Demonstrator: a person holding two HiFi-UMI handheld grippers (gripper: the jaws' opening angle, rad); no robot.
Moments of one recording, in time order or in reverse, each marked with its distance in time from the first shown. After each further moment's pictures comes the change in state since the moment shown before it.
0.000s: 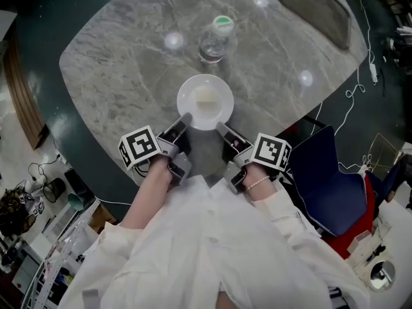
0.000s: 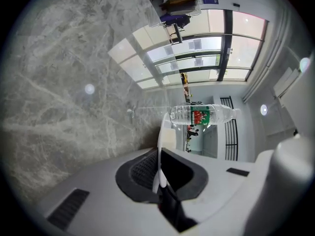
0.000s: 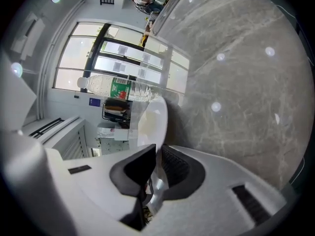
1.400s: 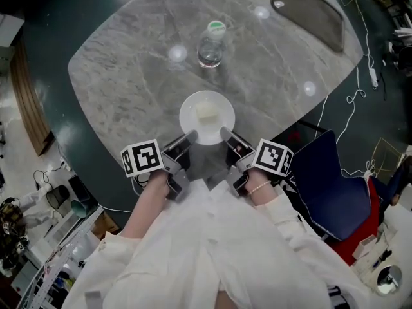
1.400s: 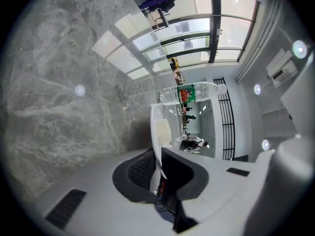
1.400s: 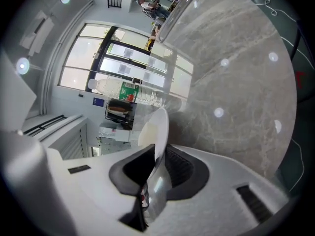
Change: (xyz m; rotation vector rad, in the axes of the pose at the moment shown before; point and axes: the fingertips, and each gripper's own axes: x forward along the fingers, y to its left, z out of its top) left arm -0.022 -0.012 -0.042 0.150 0.156 -0.014; right arm -0.016 0.007 0.002 -0.066 -0.047 0.034
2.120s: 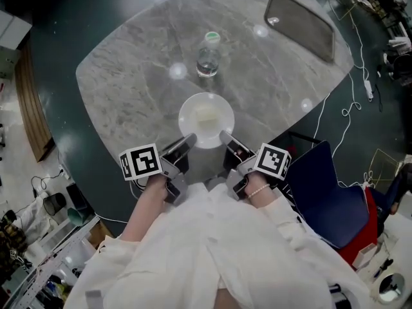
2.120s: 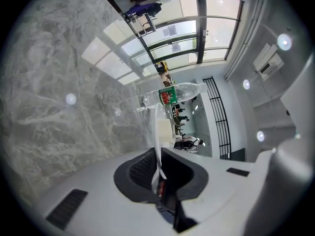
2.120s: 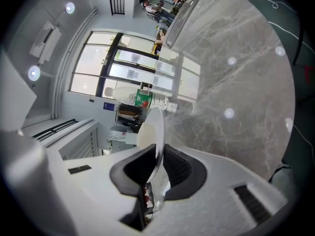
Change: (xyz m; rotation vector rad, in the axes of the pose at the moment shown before) left arm -0.012 -0.041 -0.006 0.107 -0.046 -0.061; right arm -0.026 0.025 0.005 0.014 -0.040 0.077
